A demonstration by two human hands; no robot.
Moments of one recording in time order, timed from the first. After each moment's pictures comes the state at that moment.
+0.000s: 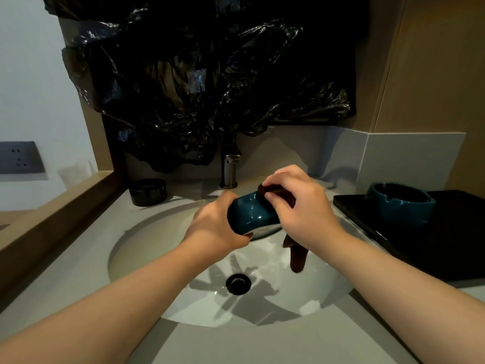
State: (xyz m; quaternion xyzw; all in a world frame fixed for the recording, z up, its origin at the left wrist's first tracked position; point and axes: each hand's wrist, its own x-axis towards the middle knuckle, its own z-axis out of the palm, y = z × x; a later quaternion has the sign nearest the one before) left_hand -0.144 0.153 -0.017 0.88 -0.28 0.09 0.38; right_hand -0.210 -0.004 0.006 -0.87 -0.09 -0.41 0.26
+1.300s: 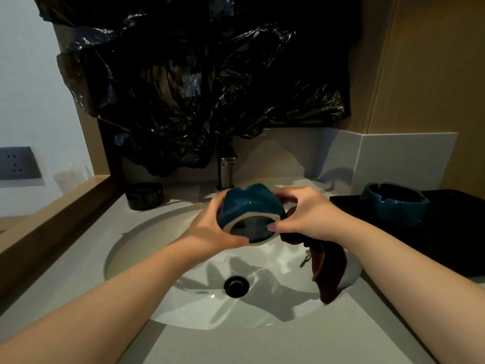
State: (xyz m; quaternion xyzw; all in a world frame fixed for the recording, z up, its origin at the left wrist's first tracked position) left_hand -0.133 0.158 -0.021 0.79 -0.29 -0.06 0.53; right_hand -0.206 -0.041 0.014 -0.93 -0.02 -0.14 0.35
